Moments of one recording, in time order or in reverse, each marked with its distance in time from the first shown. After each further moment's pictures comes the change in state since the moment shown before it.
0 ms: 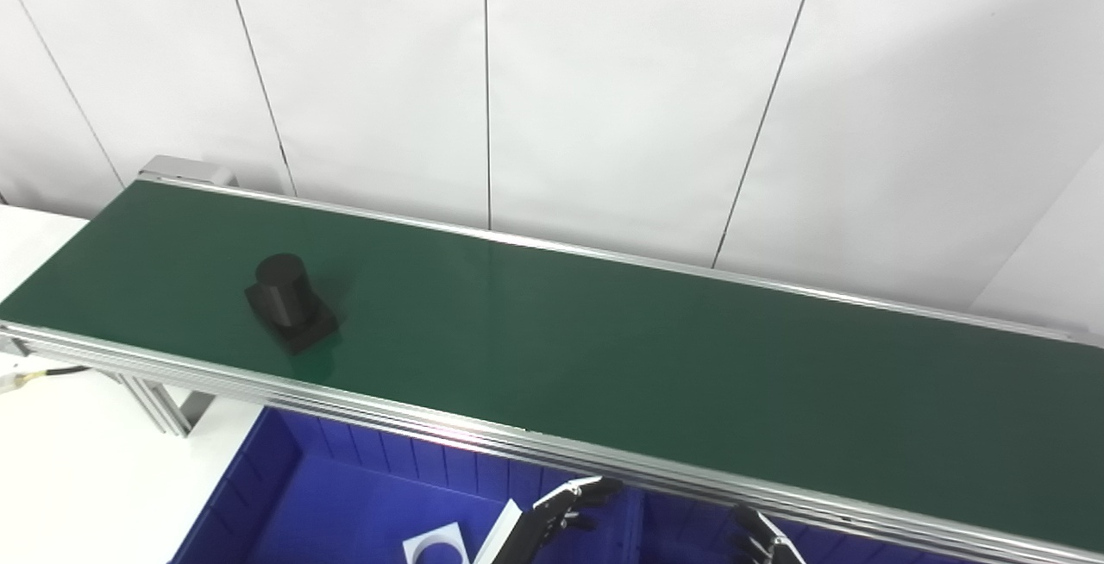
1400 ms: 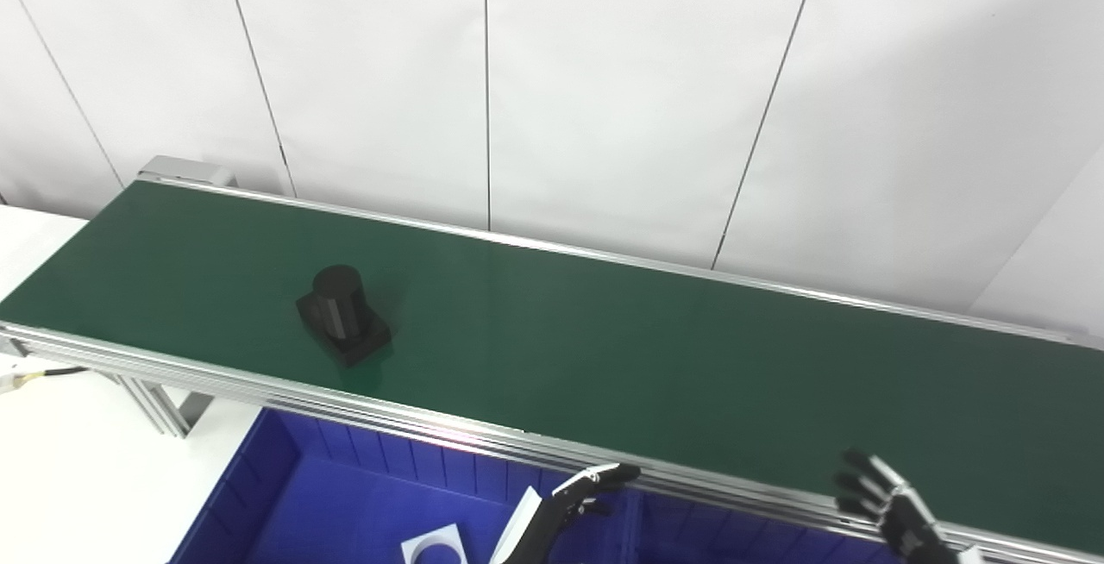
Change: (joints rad) left arm -0.066 -0.026 -0.051 0.053 0.002 0.000 0.081; right arm 0.013 -0.133 -0.121 -0.313 -0.024 -0.003 -0.099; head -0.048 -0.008
